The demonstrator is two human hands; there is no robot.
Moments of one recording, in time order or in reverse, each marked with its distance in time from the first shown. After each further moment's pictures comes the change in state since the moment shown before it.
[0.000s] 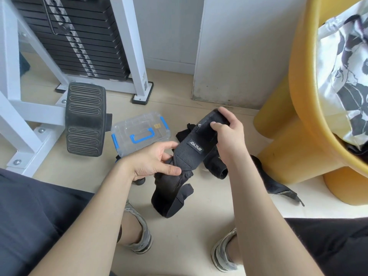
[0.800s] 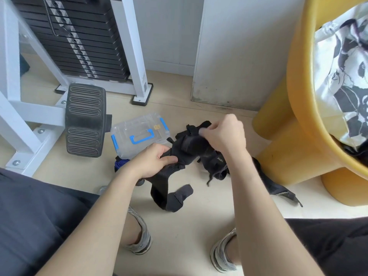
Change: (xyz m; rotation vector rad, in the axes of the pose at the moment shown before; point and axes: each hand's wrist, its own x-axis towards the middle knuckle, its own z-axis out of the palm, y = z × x) left_hand 0.013 -0.015 -0.006 0.520 0.290 -0.012; right_hand -0.013 -0.034 0.005 -0.846 -0.025 -0.048
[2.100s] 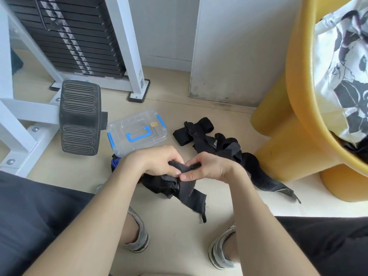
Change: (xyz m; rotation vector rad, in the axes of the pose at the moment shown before) left_hand 0.003 0.053 -0.001 0.344 -0.408 0.035; right_hand -0.001 0.079 0.053 0.246 -0.968 -0.161
